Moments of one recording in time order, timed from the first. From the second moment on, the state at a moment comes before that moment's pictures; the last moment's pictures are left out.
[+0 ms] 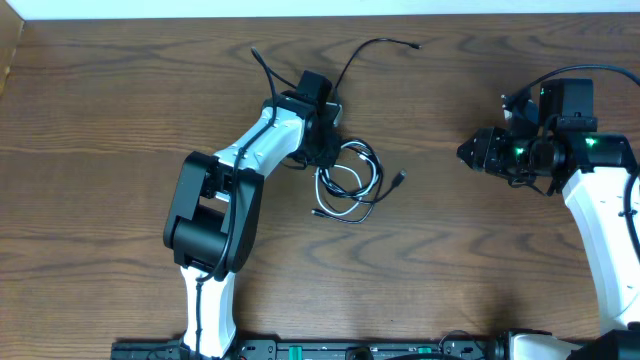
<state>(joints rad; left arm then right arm) -0.38 2.13 1.48 -0.72 0.20 -0.10 -0.03 1.43 1.20 -0.91 -0.41 0.27</state>
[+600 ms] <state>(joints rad) -0.39 1.61 1.47 -0.69 0.33 -0.15 0.06 1.43 1.19 -0.59 -0.71 0.26</state>
